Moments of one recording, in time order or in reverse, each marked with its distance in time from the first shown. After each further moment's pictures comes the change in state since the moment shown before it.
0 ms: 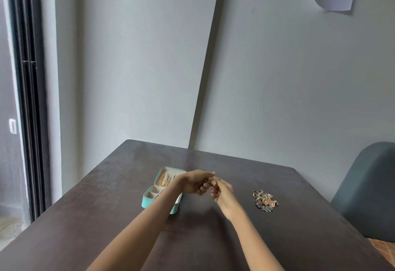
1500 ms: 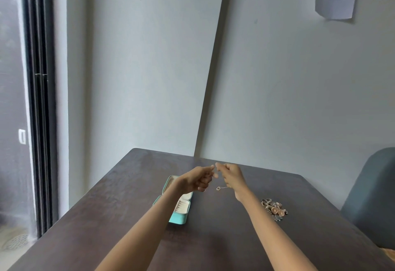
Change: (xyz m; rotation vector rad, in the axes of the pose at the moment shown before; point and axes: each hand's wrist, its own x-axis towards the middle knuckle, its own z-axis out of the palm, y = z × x) left_hand -0.028 0.016 -0.025 -0.175 0.086 0.243; right_hand 0.002 -0.066 0.036 -0.659 0.010 -0.268
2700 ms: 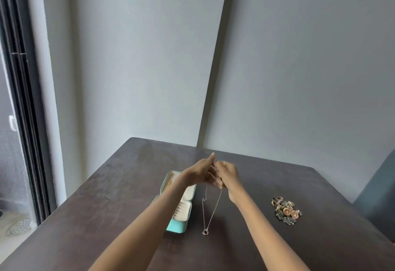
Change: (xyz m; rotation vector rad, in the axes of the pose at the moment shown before) left_hand 0.066 -0.018 -0.025 0.114 0.052 -0.005; right_hand 0.035 0.028 0.037 0.115 0.003 0.050
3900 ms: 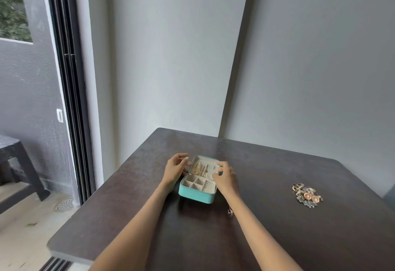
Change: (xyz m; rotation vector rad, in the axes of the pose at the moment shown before) left_hand -0.101 -0.086 -0.076 -0.052 0.720 0.249; right_hand -0.049 0.037 0.064 -0.525 0.024 -0.113
